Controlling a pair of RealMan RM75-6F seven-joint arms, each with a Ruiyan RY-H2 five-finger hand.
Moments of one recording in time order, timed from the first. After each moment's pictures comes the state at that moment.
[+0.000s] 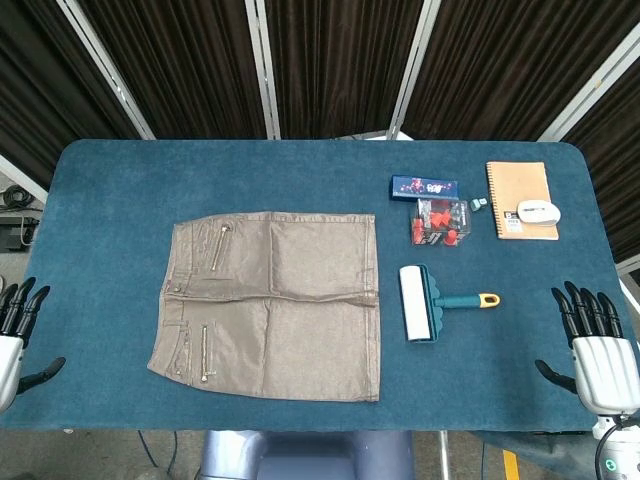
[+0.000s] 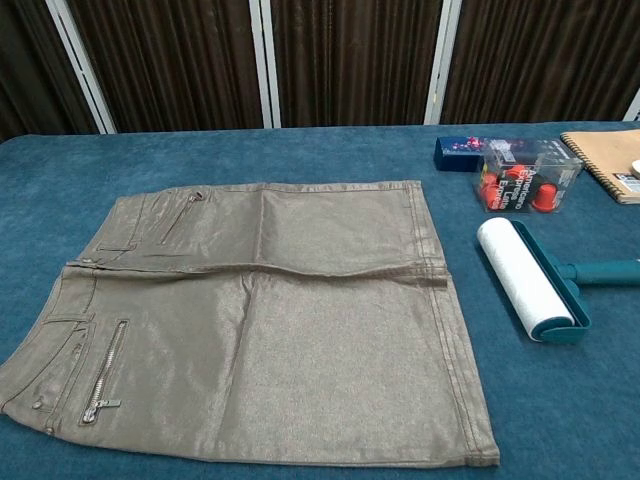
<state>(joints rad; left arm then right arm) -0.02 -1.10 -0.01 -1.67 1.61 1.60 0.20 0.04 -1.11 0.06 -1.68 -1.55 1.57 -0.19</state>
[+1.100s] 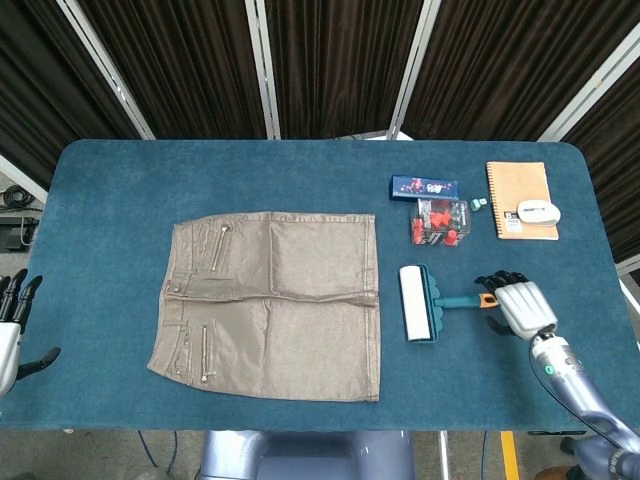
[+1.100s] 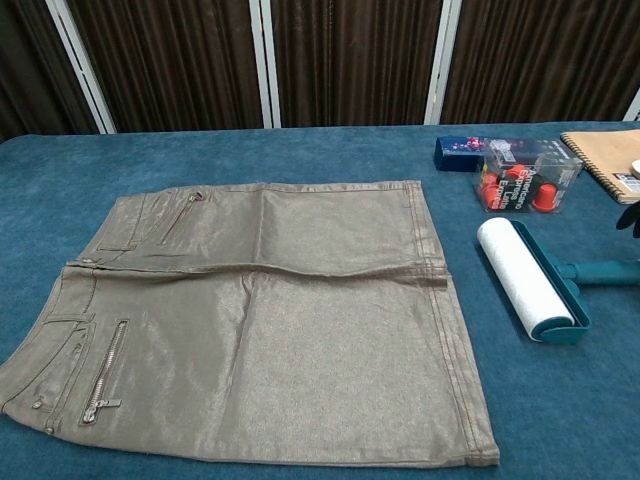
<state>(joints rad) -0.05 -1.11 -0.06 -1.68 1.47 1.52 0.26 0.43 -1.36 0.07 -1.13 -1.52 0.98 0.07</state>
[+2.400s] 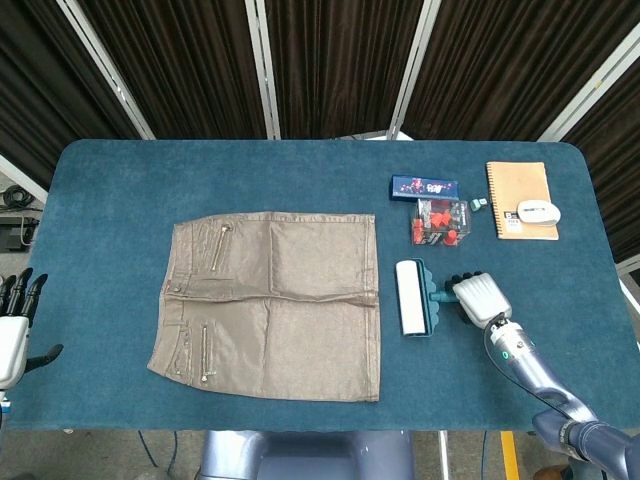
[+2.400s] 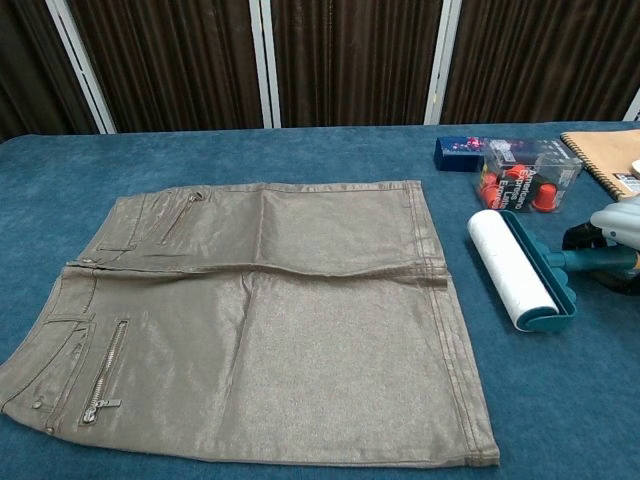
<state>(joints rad) -0.08 -1.15 -0.07 -1.65 1.39 1.46 0.31 0.54 -1.55 0.03 -0.92 -1.55 0.97 0.01</state>
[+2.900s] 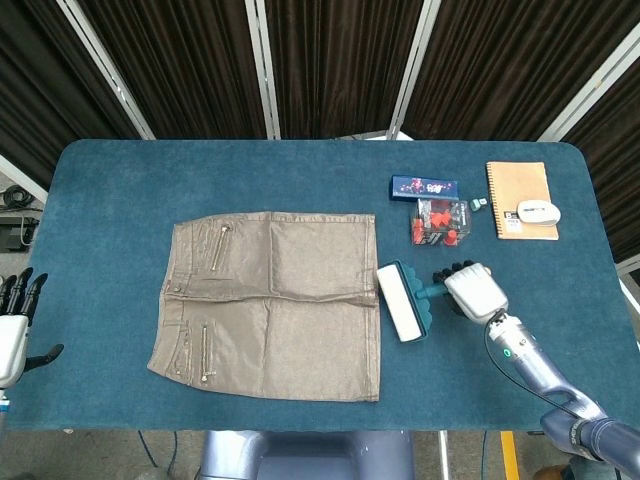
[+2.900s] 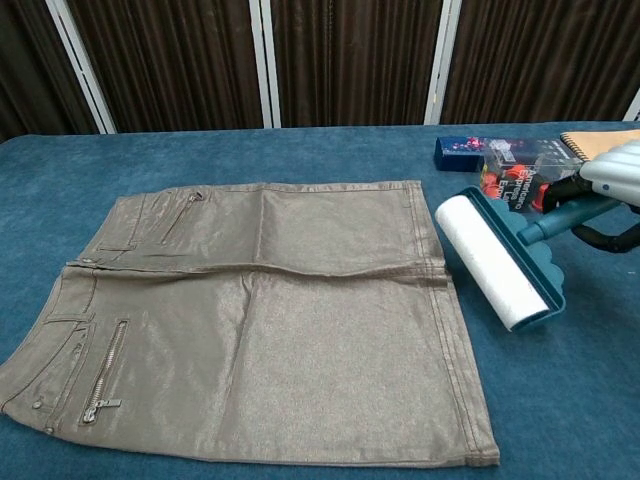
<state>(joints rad) -0.09 -1.14 -0.07 -1.65 1.38 1.44 0.29 0.58 -1.44 0.04 -1.08 -1.62 1.09 0.01</state>
